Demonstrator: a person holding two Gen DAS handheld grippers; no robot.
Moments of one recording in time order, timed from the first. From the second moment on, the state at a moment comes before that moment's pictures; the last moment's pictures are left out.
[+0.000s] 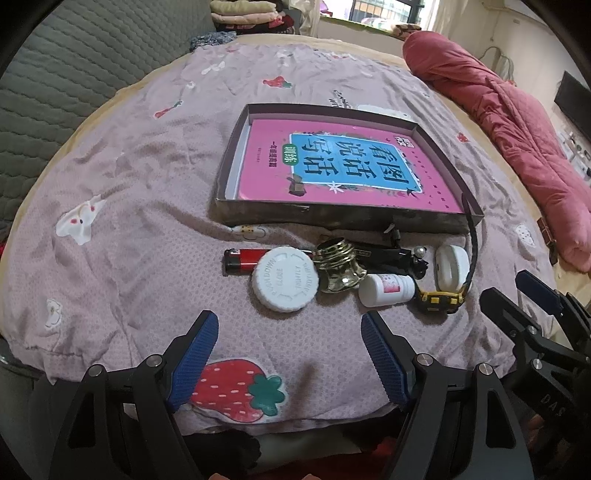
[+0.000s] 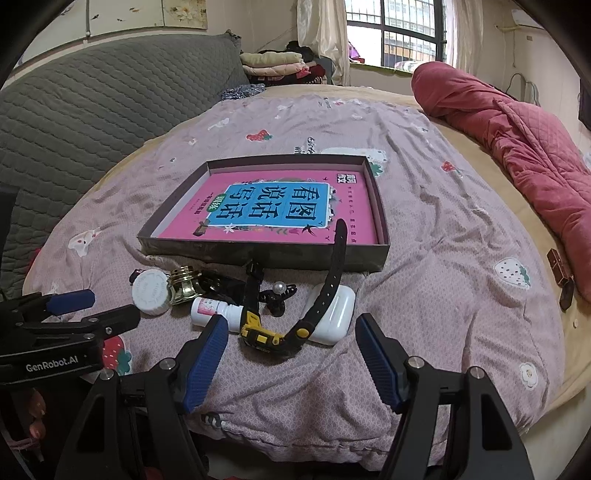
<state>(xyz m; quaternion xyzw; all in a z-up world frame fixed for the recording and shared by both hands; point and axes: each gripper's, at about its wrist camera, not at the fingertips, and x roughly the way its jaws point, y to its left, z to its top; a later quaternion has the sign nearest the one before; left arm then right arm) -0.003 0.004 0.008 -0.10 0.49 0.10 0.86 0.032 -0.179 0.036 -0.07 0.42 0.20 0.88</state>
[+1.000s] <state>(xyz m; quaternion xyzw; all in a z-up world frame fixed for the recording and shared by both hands) 0.012 0.024 -0.025 -0.09 0.51 0.12 0.85 0.043 -0.168 0.003 -0.07 0.46 0.24 0.85</state>
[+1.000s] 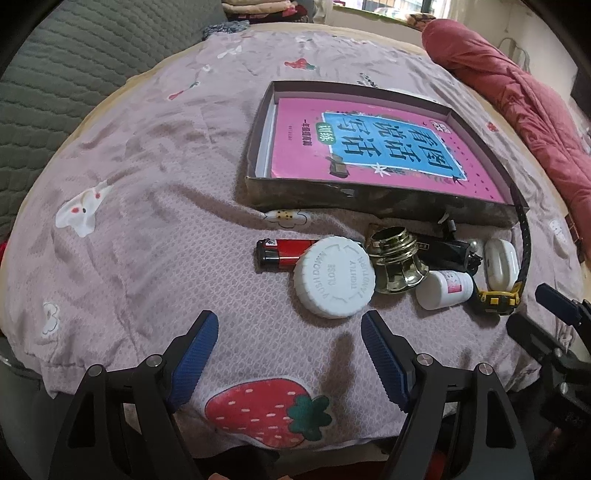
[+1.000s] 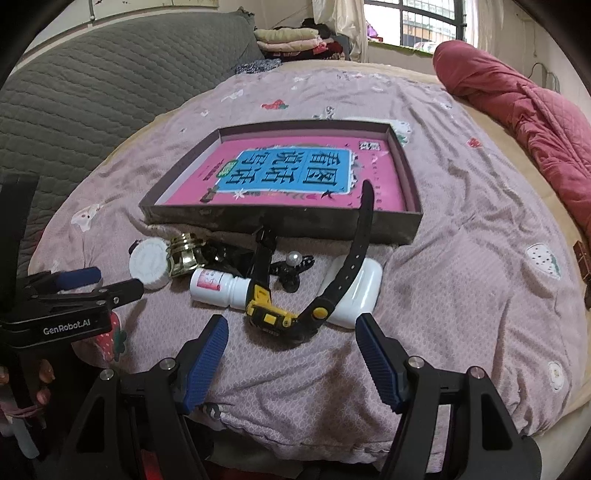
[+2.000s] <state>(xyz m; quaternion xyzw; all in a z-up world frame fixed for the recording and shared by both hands) 0.026 0.021 -0.036 -0.09 0.51 0.11 0.85 0.063 -0.168 -0.025 0.00 0.52 0.28 0.80</state>
